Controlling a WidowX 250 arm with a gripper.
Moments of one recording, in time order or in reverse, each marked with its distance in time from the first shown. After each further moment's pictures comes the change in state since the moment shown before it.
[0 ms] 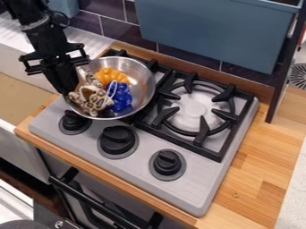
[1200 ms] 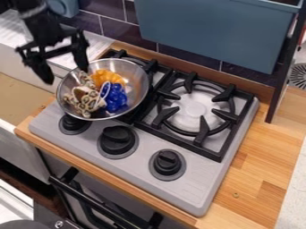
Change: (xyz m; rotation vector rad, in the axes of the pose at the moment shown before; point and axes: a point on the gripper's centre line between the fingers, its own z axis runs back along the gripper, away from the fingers) arm 0.020 -0.023 0.023 -0.026 -0.072 0.195
